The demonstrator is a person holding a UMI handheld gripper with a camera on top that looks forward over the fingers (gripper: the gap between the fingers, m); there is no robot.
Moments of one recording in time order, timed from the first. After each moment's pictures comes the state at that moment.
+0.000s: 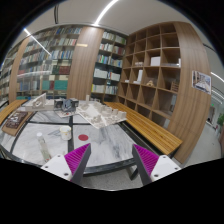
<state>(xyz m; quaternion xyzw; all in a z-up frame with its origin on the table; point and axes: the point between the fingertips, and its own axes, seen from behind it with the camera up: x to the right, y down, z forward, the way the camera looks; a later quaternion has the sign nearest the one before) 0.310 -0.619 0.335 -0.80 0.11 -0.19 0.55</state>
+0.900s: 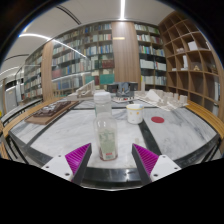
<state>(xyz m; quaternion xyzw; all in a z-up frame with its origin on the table) 0.039 -0.431 0.076 -0.82 -0.01 0.04 0.57</state>
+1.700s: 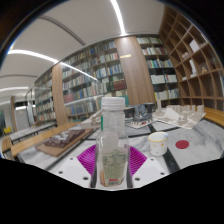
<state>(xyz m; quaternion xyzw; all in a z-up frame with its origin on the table) -0.027 -0.317 0.166 -0.74 -0.02 0.14 0.65</state>
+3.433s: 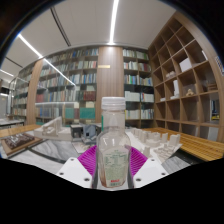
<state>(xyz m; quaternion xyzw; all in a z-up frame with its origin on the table) 0.281 -0.107 0.225 -0.71 0.02 -0.03 0.71</state>
